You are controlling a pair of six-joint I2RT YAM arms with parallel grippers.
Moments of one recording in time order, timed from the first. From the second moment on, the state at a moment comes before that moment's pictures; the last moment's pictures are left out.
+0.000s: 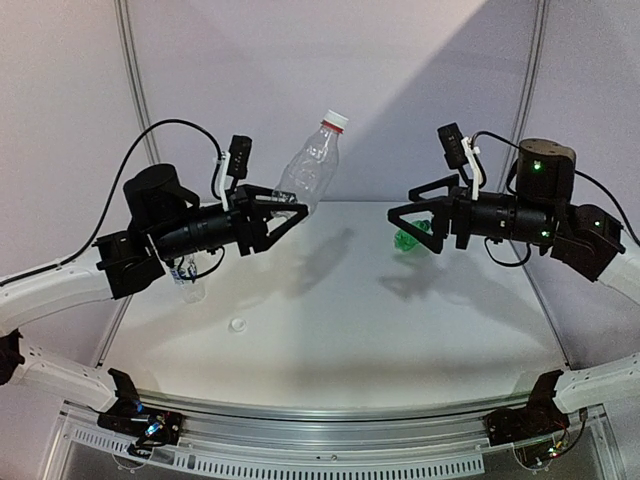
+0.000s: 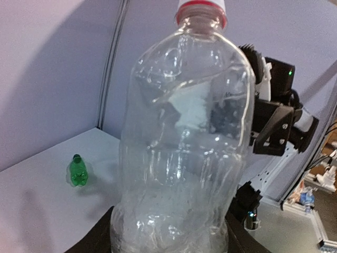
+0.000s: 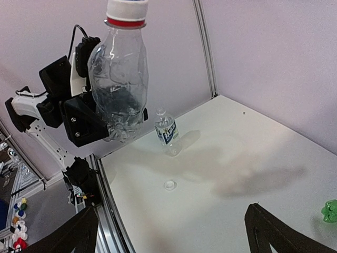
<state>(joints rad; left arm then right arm) -0.87 1.17 0.97 0.22 0.31 -0.32 0.85 1.06 1.19 -0.32 -0.26 0.23</state>
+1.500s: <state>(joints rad) -0.82 1.37 0.93 0.88 0.47 -0.84 0.90 1.54 1.55 0.06 -0.47 0.38</state>
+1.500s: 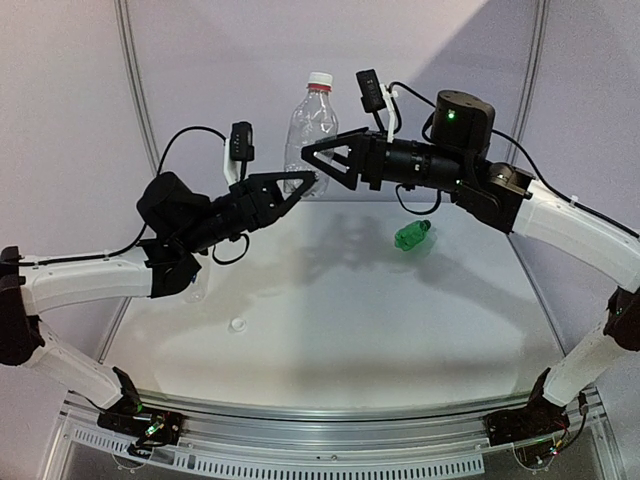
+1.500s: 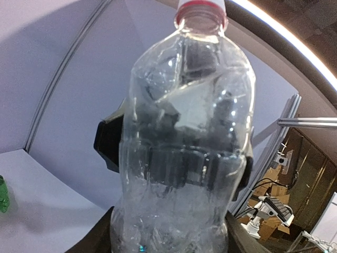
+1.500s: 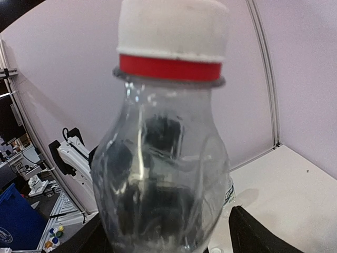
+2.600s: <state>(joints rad) -0.82 1.10 1.01 0.31 0.39 -0.46 0.91 1.52 1.54 -0.14 -0.50 0.29</state>
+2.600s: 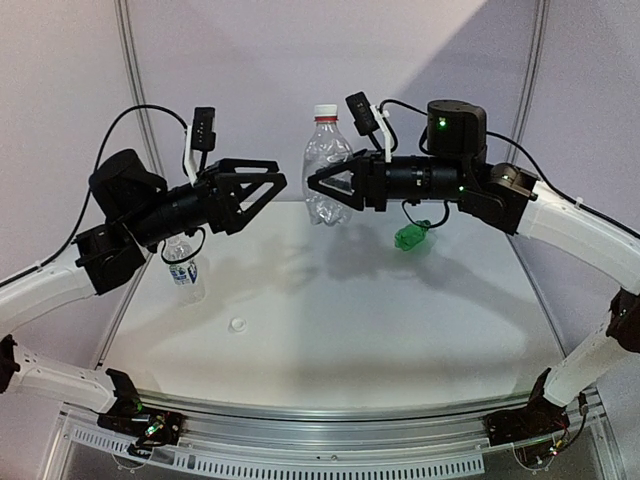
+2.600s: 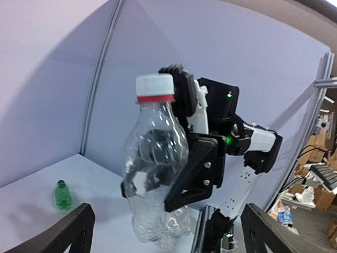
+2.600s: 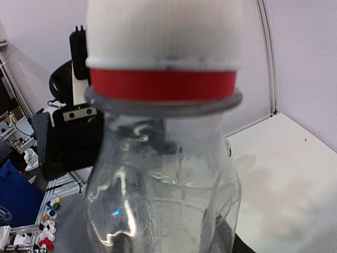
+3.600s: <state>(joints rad) -0.82 1.45 1.46 0.01 0.64 -0.44 0.93 1.43 1.48 -0.36 -0.53 0.15</state>
